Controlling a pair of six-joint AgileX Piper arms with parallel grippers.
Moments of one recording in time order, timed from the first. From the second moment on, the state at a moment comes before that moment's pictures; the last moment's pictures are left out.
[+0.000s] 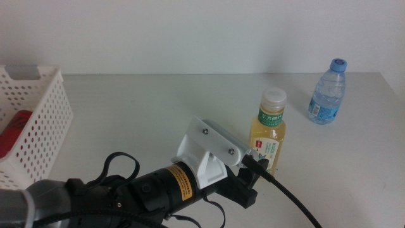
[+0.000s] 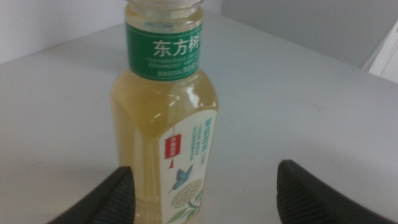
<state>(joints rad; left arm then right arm) -0.83 1.63 -0.63 0.11 -0.66 -0.20 -0.03 -0.01 0.02 0.06 0.38 -0.19</state>
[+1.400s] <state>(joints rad) -0.83 1.90 -0.89 0.05 -0.72 -0.17 -0.03 -0.01 0.02 0.06 0.38 -0.19</state>
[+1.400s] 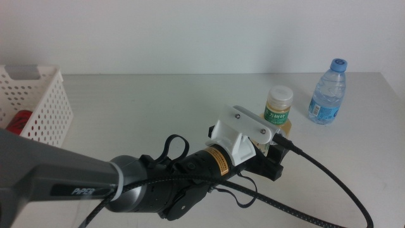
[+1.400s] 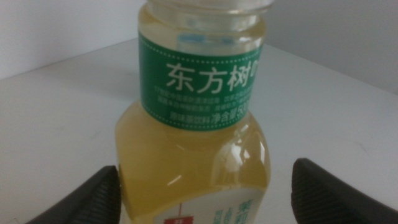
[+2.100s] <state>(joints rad) -0.82 2.06 -1.05 0.01 -0.73 -0.11 -0.03 -0.01 0.02 0.06 0.38 -0.19</state>
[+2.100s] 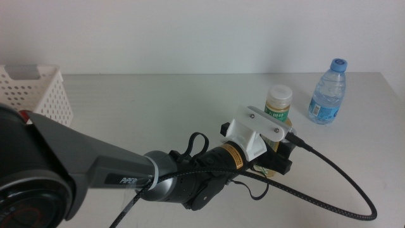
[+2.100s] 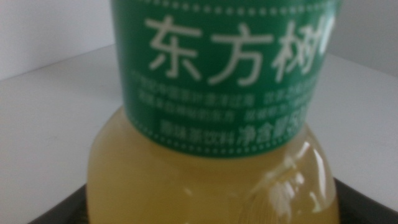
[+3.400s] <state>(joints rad) -0.71 1.68 -1.05 0.05 0.01 -0.14 -0.03 -0.01 0.02 0.06 0.38 -0.19</state>
